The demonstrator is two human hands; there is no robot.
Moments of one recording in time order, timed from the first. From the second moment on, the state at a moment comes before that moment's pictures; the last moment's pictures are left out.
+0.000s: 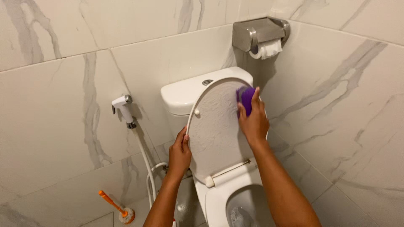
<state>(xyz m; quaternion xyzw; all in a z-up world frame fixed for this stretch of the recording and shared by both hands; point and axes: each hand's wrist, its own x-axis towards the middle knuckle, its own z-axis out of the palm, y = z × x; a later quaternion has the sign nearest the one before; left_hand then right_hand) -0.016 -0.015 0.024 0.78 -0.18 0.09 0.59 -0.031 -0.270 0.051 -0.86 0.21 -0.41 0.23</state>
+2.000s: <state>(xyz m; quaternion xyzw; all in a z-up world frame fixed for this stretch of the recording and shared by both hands) 0.013 0.007 -0.066 0.62 -0.13 -0.03 0.77 -0.044 -0.128 0.034 -0.86 0.14 -0.37 0.31</state>
